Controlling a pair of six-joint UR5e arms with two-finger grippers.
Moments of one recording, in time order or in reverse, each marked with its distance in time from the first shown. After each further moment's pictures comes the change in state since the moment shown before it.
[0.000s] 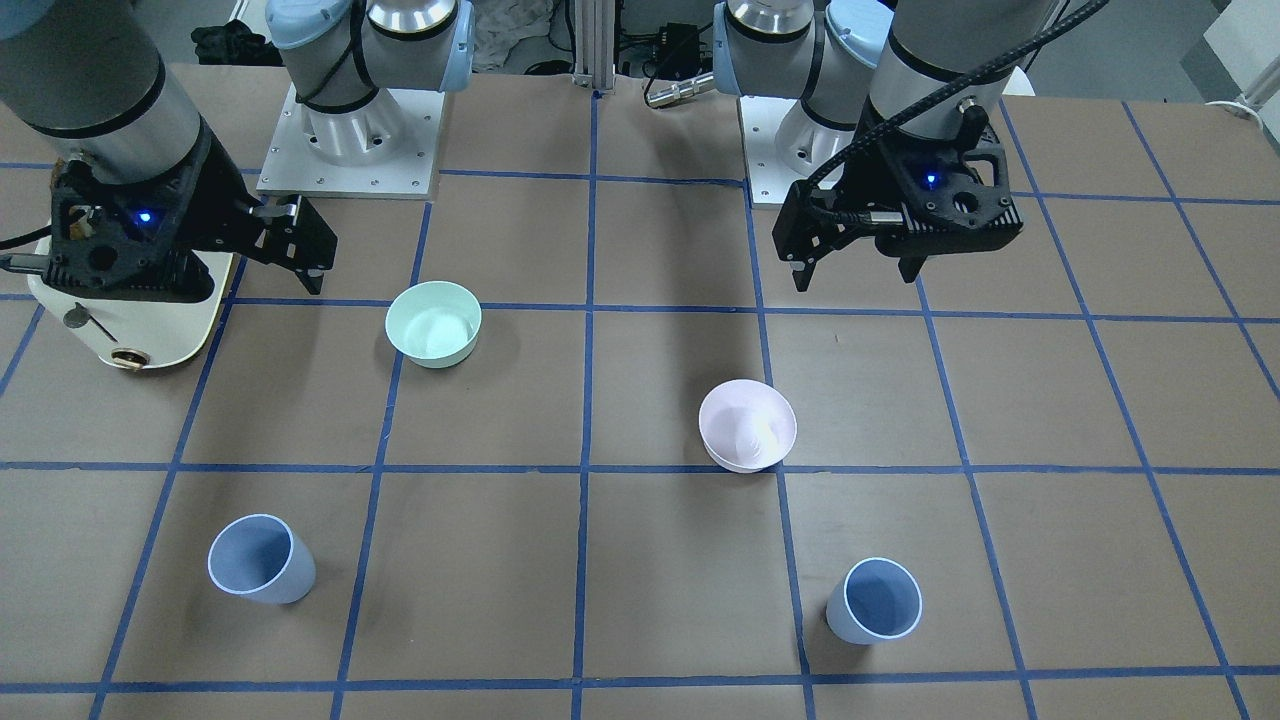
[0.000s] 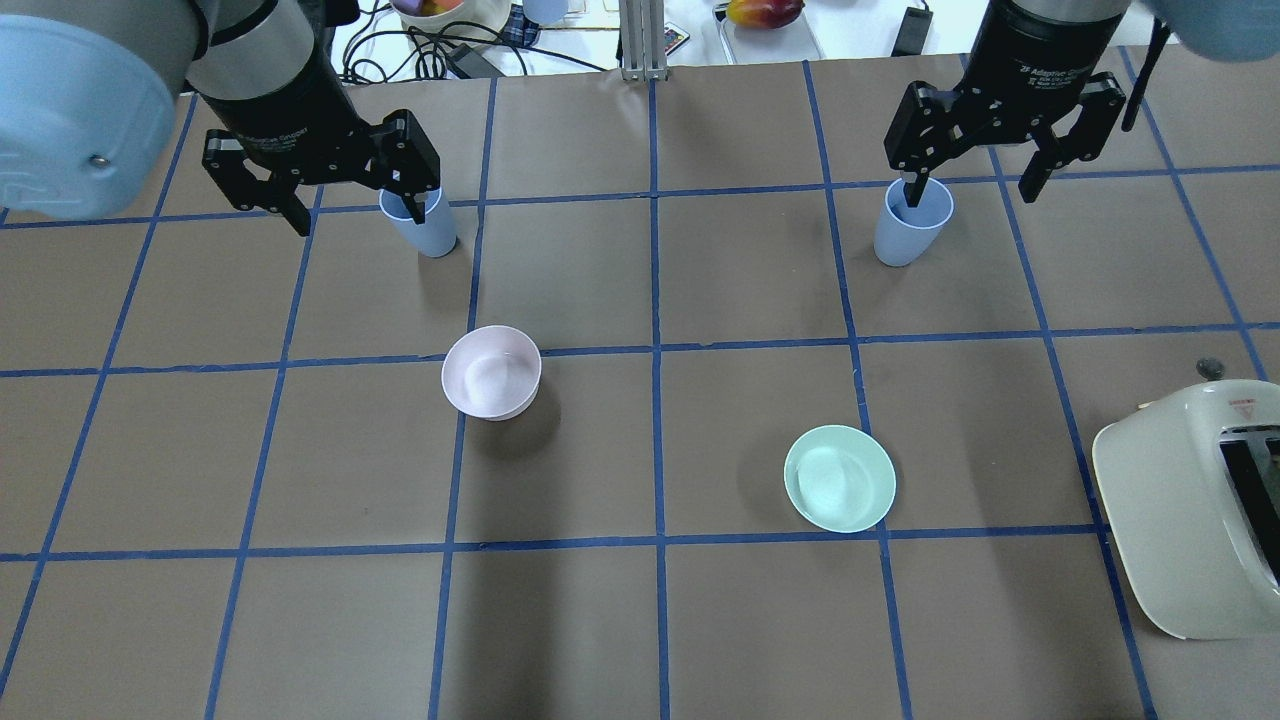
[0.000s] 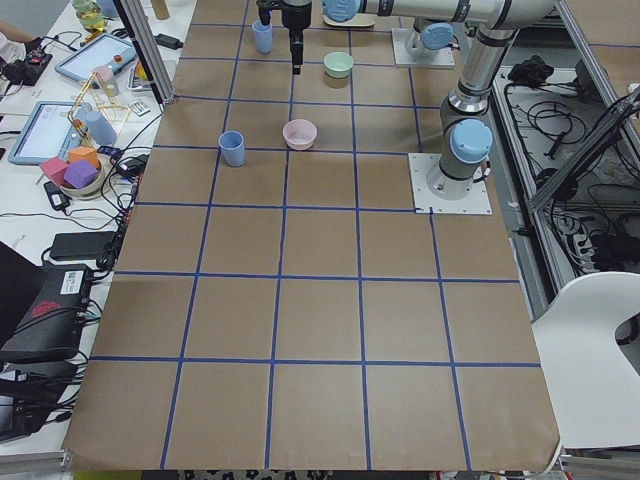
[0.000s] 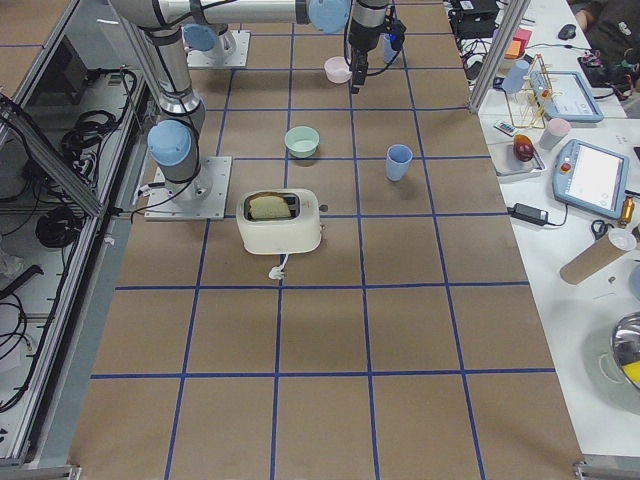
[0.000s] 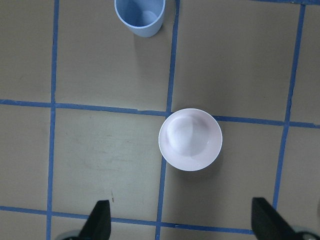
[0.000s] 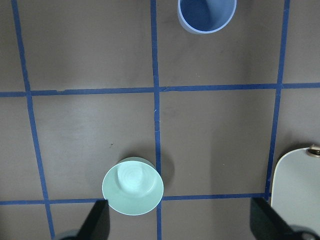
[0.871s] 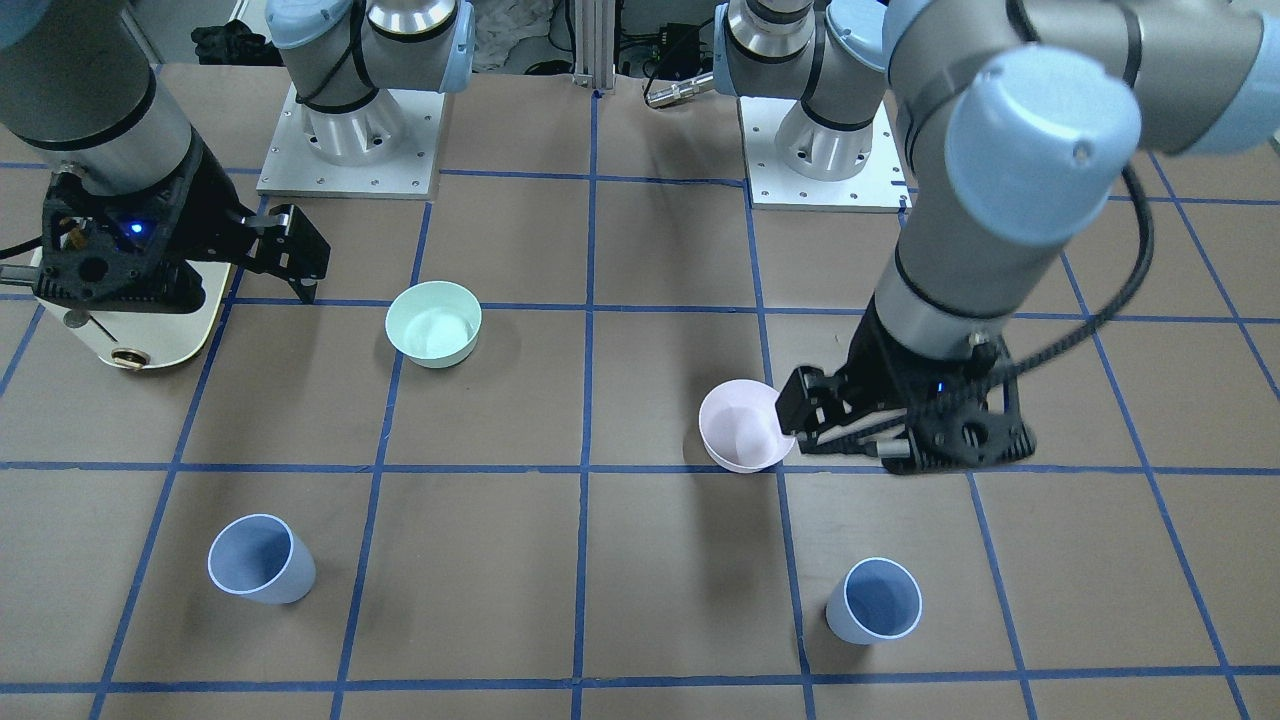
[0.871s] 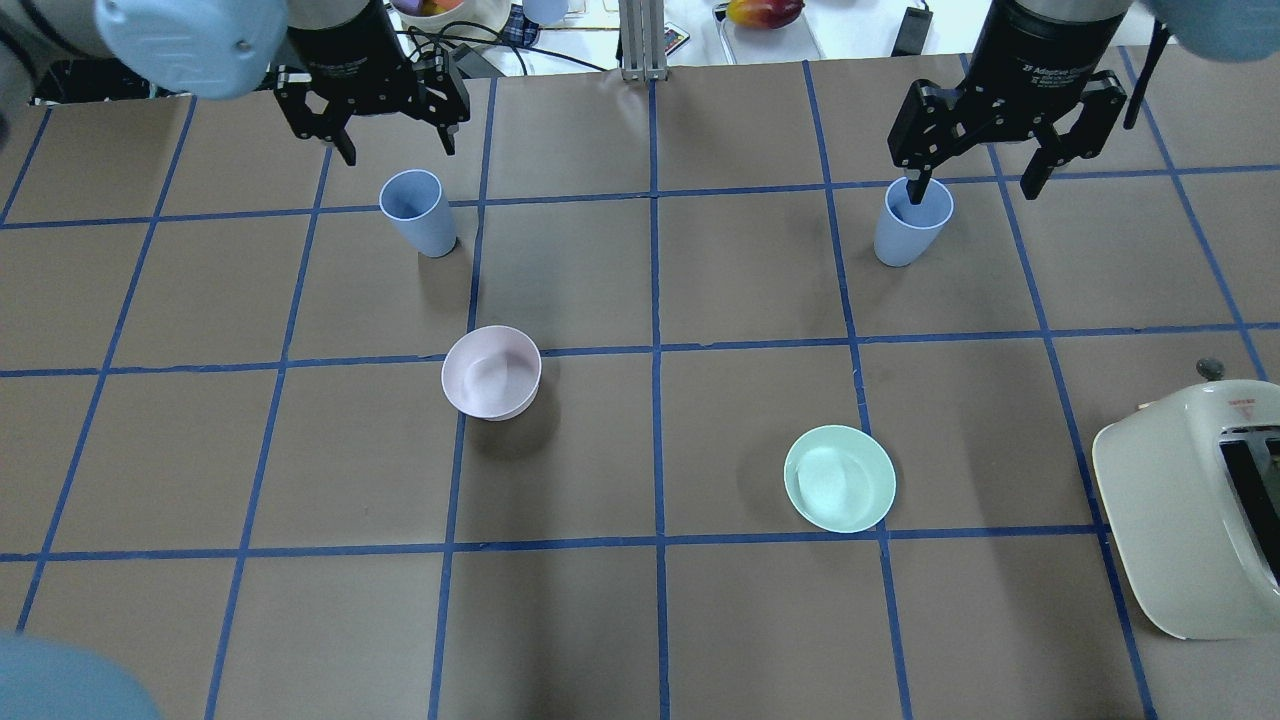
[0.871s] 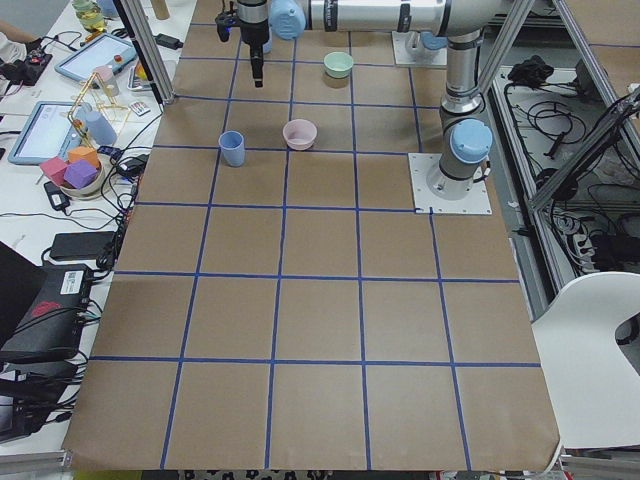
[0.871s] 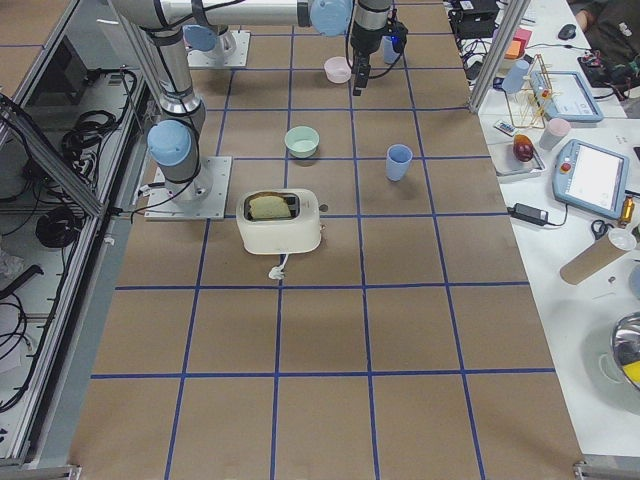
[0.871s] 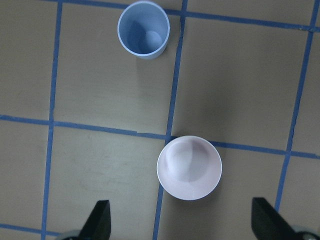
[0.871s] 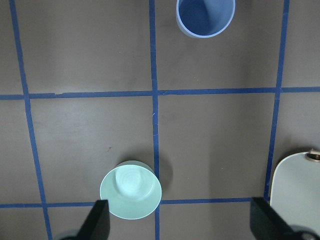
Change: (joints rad) left arm 0.011 -0.360 0.259 0.116 0.008 0.053; right arm -0.027 0.017 0.000 -0.025 0.004 -0.015
